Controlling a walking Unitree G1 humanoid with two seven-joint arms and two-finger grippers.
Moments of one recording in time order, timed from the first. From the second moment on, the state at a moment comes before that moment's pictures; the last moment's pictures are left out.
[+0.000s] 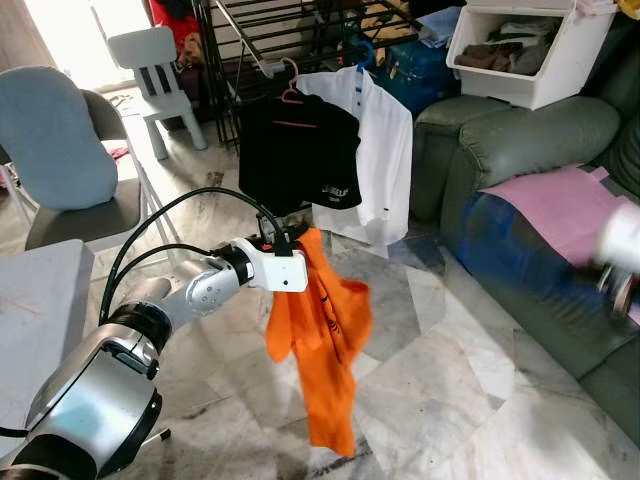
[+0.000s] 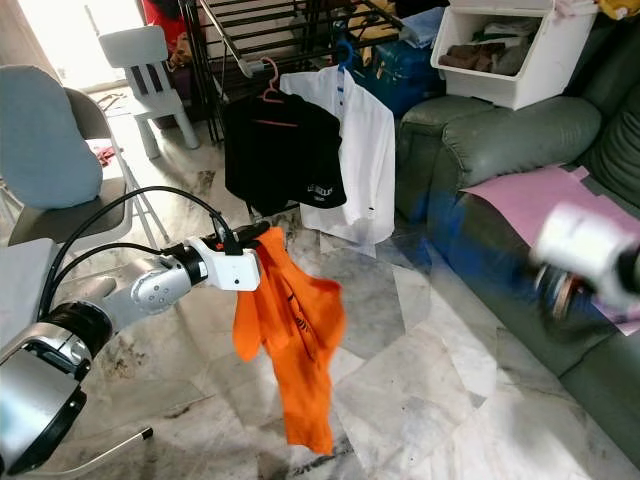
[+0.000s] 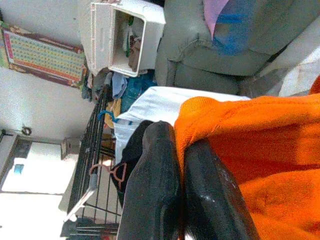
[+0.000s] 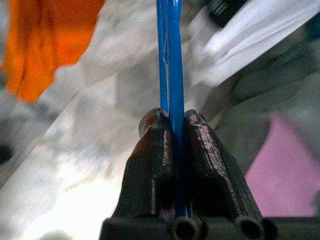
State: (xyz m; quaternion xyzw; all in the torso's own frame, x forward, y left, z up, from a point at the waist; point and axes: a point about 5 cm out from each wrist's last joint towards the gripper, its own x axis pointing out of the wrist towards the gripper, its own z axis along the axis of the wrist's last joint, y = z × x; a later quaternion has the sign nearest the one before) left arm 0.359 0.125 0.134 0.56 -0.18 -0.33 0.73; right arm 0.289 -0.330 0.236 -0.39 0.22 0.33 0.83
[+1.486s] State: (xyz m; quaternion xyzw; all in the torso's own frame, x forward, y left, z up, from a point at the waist) left arm 0.351 0.093 0.157 0.50 -0.29 -0.35 0.74; right arm 0.282 -0.261 0.123 -0.11 0.30 0.47 0.82
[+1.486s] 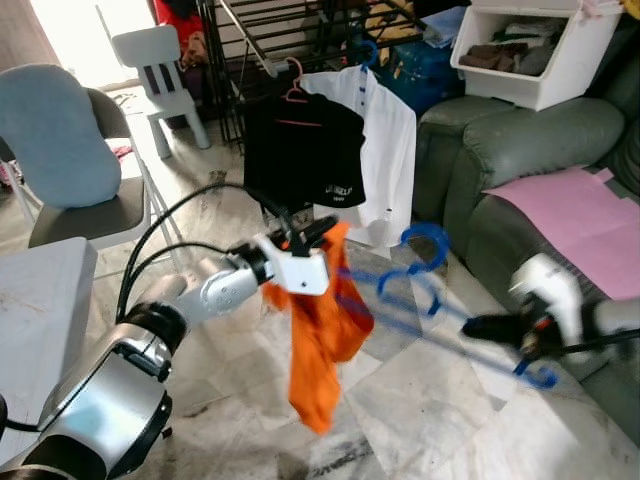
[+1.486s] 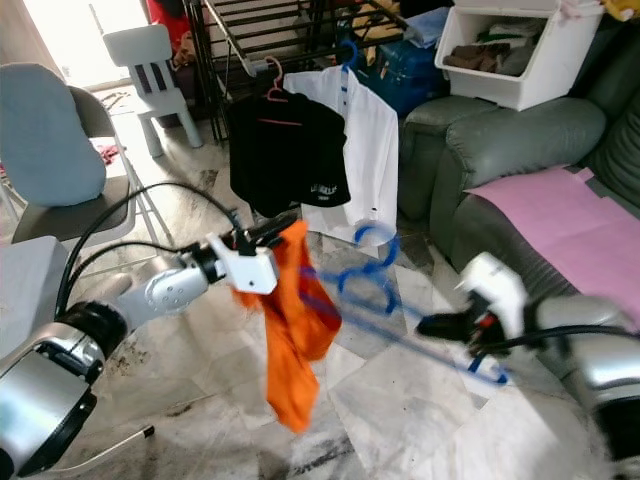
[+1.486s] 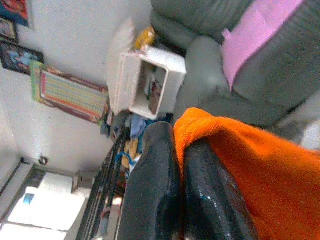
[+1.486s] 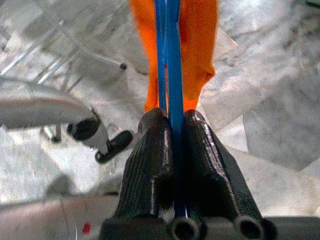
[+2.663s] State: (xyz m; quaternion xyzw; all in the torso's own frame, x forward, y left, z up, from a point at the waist) left arm 0.346 0.108 0.123 0.22 -0.12 -0.26 0.93; right arm 0.335 -0.265 0.076 0.19 0.25 0.01 0.95
